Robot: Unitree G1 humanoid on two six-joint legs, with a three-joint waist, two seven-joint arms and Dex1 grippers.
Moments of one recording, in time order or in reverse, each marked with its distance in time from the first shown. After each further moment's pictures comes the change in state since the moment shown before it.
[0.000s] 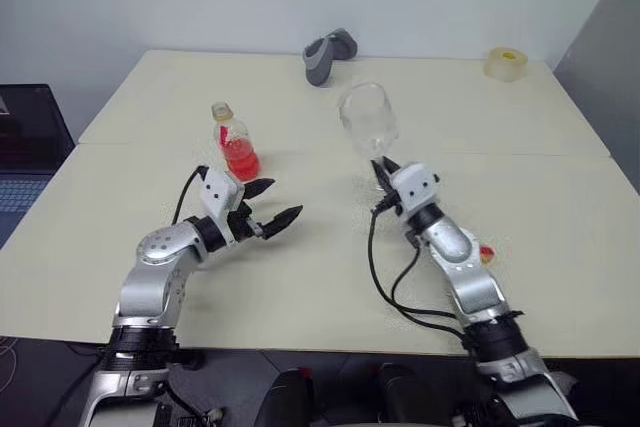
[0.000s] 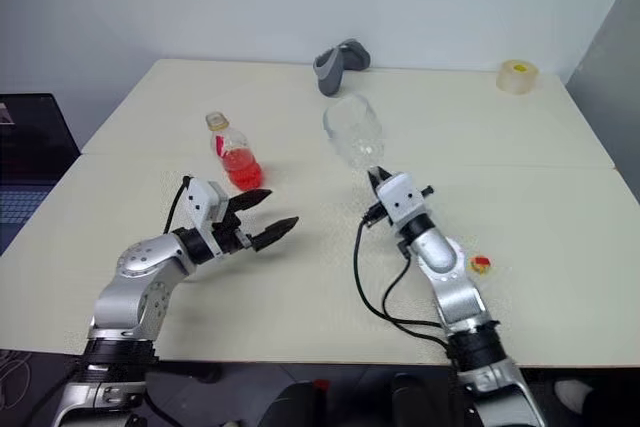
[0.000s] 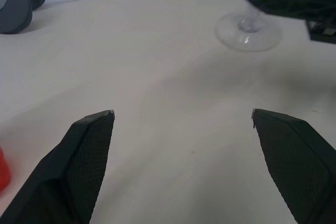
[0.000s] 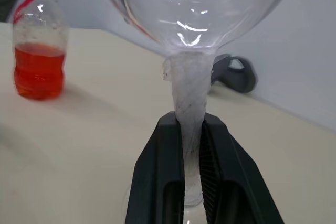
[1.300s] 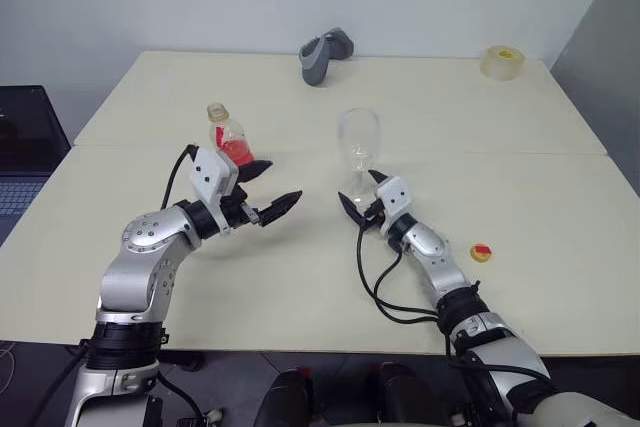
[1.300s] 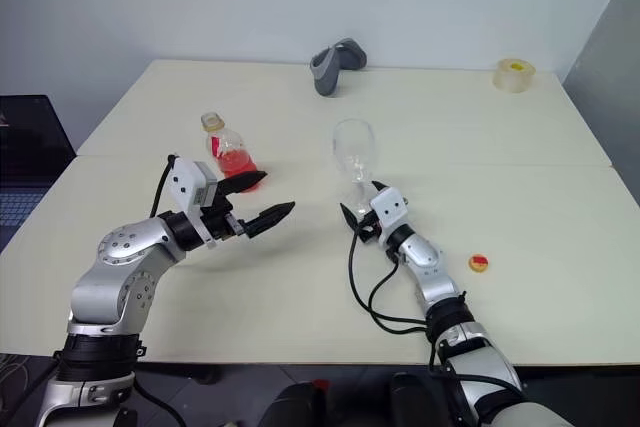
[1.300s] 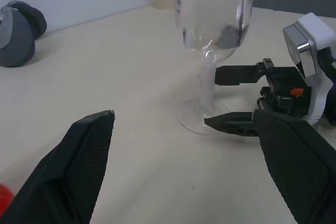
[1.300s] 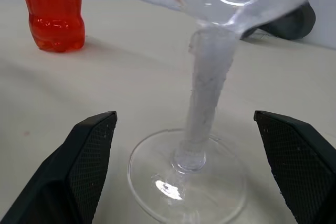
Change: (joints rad) left arm -0.042 0.035 0.014 -0.103 -0.042 0.088 0.018; right arm -0.139 0.019 -0.064 0.531 0.017 -0.252 0.117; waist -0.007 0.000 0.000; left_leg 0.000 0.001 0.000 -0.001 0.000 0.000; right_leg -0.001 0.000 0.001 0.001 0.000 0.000
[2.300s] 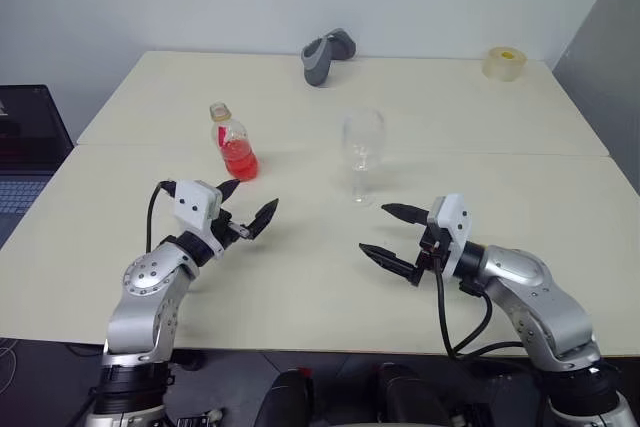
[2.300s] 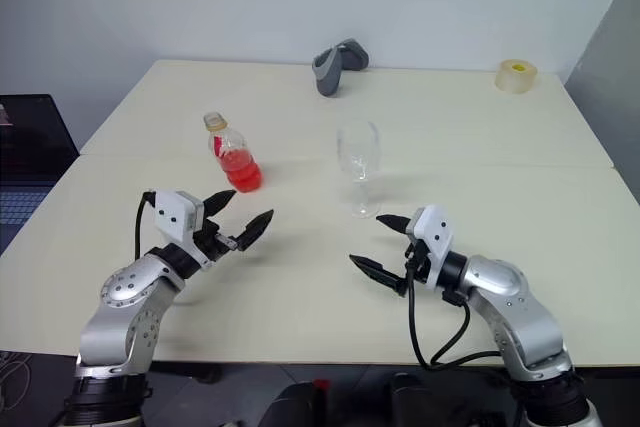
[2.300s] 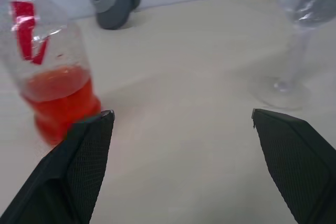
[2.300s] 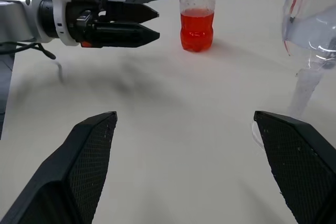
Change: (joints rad) left arm 0.200 -0.178 0.095 -0.013 0.125 -0.131 0.395; right arm 0.446 -0.421 -0.014 -1.226 0.441 0.903 0.335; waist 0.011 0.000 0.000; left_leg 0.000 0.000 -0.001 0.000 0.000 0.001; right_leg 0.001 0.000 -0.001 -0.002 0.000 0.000
